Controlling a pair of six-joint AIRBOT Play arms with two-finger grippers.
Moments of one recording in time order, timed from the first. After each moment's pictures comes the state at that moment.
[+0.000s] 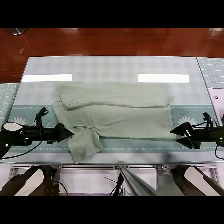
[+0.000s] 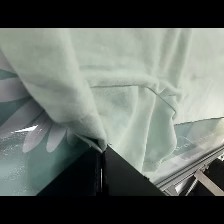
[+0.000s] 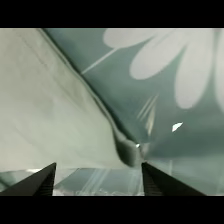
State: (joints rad) left arm 0.30 -1.00 0.29 0.69 -1.13 -1.13; right arm -0.68 -1.06 0.42 -0.99 1.27 1.34
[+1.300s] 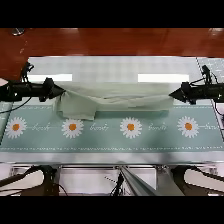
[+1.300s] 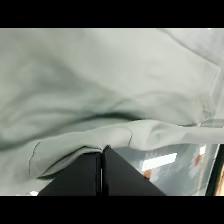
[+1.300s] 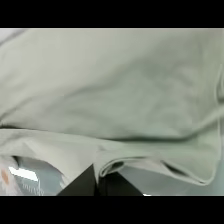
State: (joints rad) left arm 0.23 -1.33 0.96 0.63 -1.10 -1.29; right arm -0.38 -1.37 1.00 -0.73 1.20 1.25
